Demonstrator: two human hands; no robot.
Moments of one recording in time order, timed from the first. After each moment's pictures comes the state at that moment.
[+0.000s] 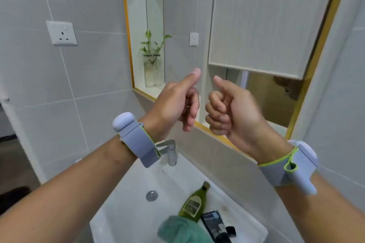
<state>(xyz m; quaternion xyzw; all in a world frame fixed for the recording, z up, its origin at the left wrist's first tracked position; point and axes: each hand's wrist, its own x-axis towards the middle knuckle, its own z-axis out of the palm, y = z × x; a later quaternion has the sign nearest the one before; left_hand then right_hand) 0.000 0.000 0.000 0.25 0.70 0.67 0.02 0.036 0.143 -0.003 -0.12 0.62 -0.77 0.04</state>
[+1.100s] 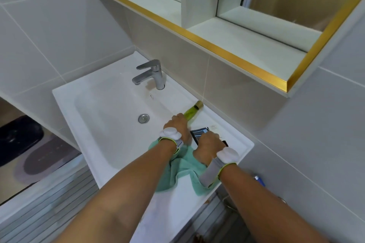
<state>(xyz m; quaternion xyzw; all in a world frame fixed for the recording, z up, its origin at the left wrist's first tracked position) -0.075 0.078 -0.375 0.06 0.99 0.11 0.10 0.009 0.169 -0.345 0.16 0.96 -0.15 0.16</state>
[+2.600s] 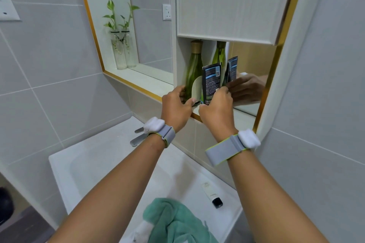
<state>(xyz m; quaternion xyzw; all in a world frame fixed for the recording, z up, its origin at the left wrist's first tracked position) -0.097 0.096 -0.116 0.18 0.79 0.53 -0.22 -0.035 0.190 -0.095 0.18 0.85 -0.37 -0.31</state>
